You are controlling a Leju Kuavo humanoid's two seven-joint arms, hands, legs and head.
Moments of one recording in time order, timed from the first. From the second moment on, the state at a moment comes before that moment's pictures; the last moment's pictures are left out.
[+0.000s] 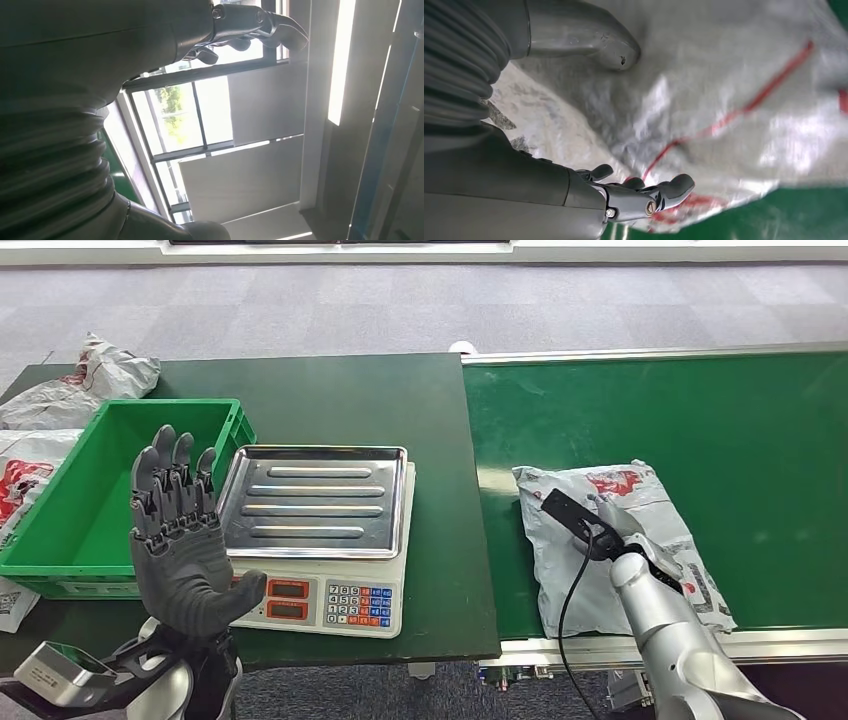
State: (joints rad) left arm 0.00 -0.17 -0.14 -1.81 -0.01 -0.21 -0.70; right arm -0.67 -0.03 -0.17 -0.45 1.16 0.15 -0.23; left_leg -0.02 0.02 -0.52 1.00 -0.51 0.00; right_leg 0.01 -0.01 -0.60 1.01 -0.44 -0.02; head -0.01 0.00
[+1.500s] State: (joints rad) left arm 0.08 -0.16 -0.13 -1.89 0.00 -0.04 -0.70; right arm -0.71 -0.05 0.23 -0.41 1.07 0.17 -0.38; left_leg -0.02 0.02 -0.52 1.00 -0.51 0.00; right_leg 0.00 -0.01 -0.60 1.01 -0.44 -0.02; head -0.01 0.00
